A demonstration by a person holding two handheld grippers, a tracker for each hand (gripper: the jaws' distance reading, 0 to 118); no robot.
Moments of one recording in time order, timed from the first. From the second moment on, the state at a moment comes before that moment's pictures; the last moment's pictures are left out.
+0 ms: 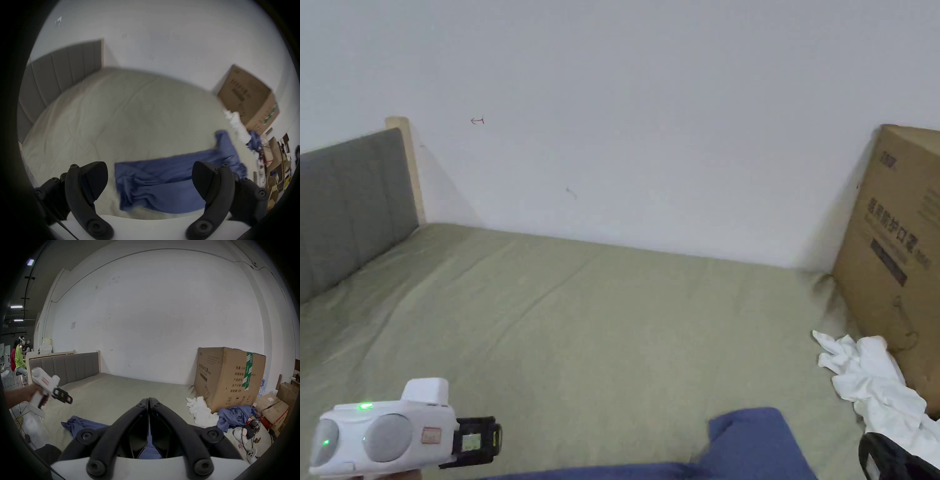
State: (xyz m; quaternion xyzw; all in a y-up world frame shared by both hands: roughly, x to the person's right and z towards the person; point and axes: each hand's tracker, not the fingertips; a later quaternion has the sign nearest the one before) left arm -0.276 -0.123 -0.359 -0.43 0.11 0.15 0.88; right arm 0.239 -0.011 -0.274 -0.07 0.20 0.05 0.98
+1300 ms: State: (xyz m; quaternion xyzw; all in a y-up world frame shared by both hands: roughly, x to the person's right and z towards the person) left arm -0.295 -0.185 -0.364 -0.45 0.06 0.16 0.88; right arm 0.268 -0.229 -0.610 -0.48 0.18 0.03 0.86
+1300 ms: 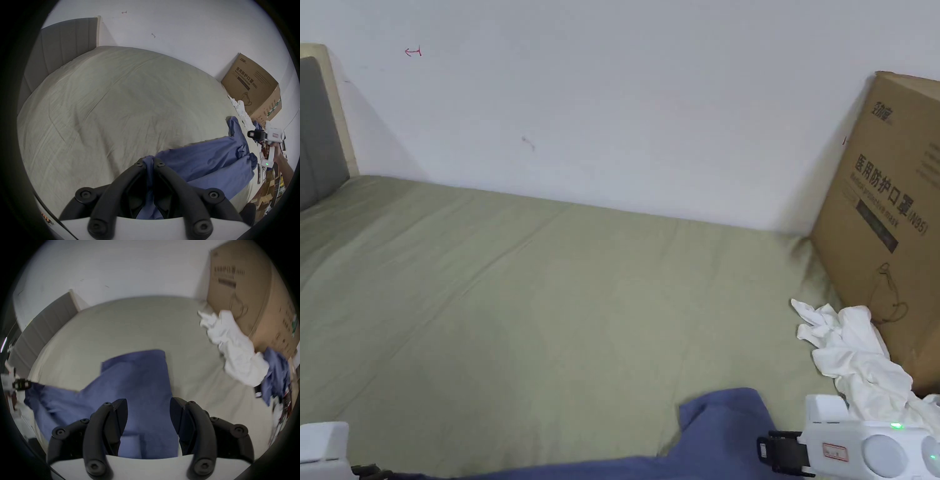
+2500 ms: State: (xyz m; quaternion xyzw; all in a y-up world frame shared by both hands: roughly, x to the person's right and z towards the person) left arm -0.286 -0.208 -0.252 -0.51 -0.01 0.07 0.86; right arm 0.393 -0.253 -0.438 -0.60 0.26 -0.15 0.74
